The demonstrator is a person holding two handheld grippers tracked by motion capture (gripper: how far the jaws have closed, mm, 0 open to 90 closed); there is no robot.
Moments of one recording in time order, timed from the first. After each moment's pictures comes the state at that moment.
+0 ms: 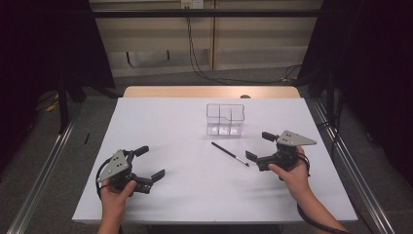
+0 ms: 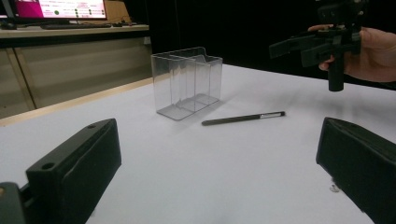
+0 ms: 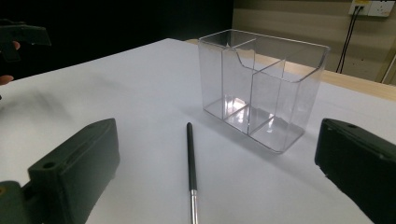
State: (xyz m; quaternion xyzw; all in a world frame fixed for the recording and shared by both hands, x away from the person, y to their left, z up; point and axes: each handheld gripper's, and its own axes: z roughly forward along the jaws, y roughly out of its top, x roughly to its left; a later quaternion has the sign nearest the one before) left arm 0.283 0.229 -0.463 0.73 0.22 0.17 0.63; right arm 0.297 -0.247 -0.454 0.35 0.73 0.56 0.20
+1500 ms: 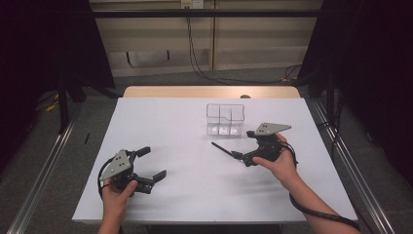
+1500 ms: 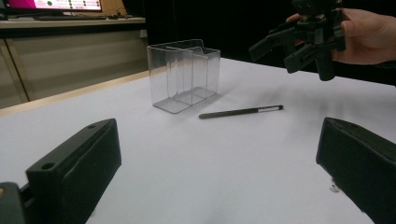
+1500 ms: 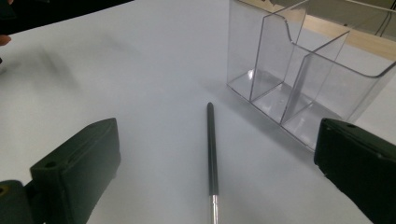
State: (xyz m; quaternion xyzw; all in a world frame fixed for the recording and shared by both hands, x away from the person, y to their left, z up) left arm 0.285 0.228 -0.467 0.73 0.22 0.15 0.62; right arm 0.327 -0.208 -0.444 0.33 0.80 0.48 0.14
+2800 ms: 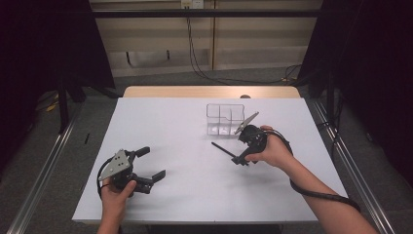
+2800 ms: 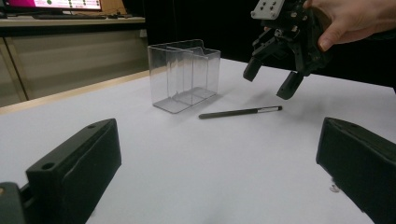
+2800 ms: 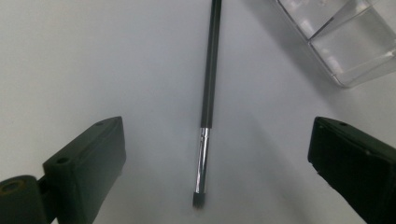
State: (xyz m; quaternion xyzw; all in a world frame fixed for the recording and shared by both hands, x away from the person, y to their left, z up) left arm 0.286 0.230 -0.466 0.73 0.22 0.15 0.62; right arm 0.362 -0.177 -0.438 0.32 0.92 0.22 0.05
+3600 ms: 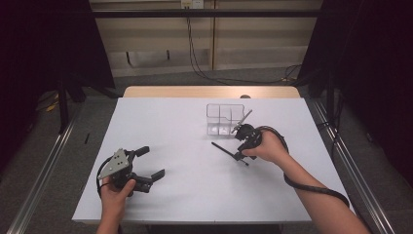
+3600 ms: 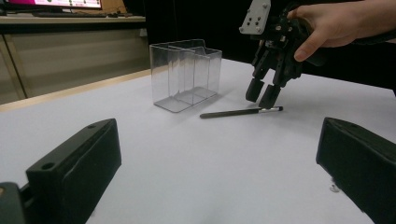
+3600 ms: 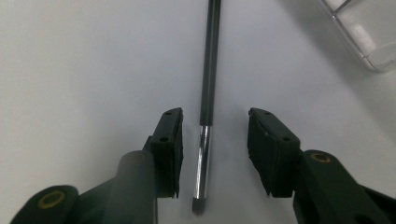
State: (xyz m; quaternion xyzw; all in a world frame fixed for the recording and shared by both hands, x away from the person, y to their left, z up) left arm 0.289 0.232 -0.467 0.73 0.23 0.15 0.62; right arm 0.378 -0.172 -0.451 0.33 0.93 0.18 0.00
